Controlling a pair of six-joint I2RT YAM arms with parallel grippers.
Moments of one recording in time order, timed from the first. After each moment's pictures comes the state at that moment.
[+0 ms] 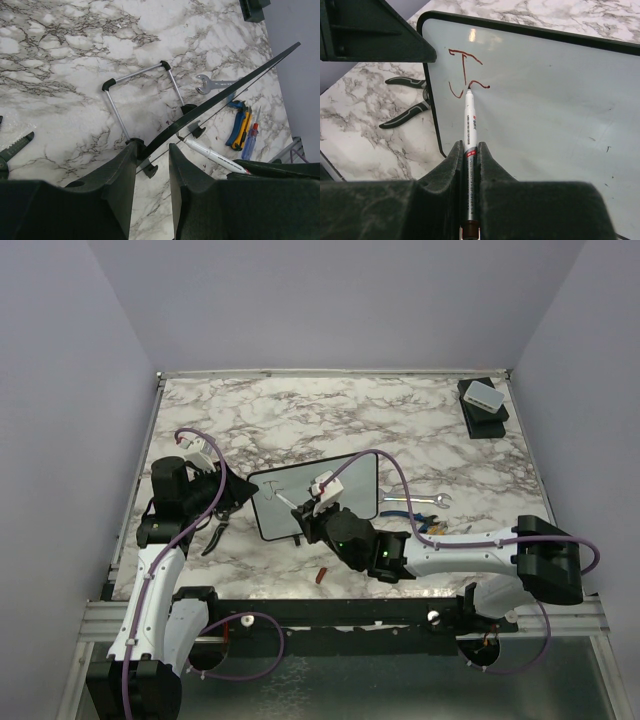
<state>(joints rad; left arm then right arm) 0.02 0.78 0.63 -0.33 0.64 -0.41 1.30 1.47 0.83 0.42 0.60 0.27</state>
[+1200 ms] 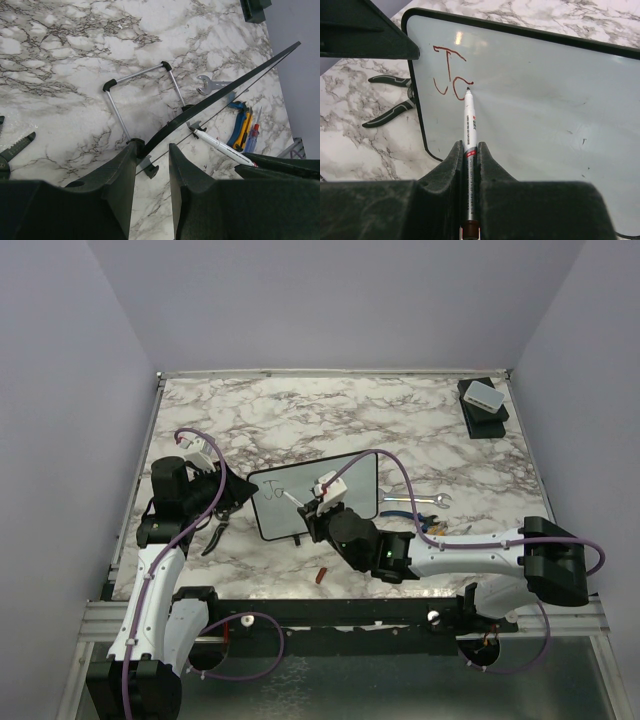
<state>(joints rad) 0.02 0.78 0.63 -0.33 0.63 -0.41 1.30 1.44 0.82 0.37 0.65 0.24</state>
